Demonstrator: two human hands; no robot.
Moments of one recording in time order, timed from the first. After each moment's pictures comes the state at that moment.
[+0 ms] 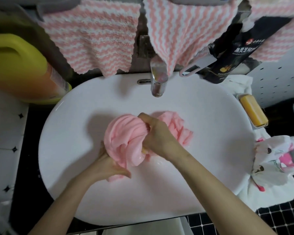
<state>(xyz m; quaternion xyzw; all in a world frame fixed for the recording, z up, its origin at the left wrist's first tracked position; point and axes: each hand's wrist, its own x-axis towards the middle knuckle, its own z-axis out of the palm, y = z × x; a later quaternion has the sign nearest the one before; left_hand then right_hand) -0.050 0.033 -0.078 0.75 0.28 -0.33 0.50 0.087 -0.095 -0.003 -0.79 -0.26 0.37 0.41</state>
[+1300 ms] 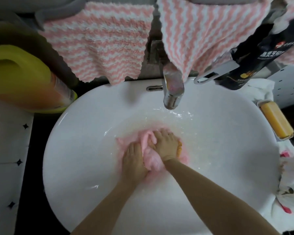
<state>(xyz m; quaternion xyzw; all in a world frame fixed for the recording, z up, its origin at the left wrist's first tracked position) -0.004 -0.008 -0.165 0.92 0.26 0.00 0.28 0.106 -0.085 -0.169 -0.94 -0.28 0.11 0.14</state>
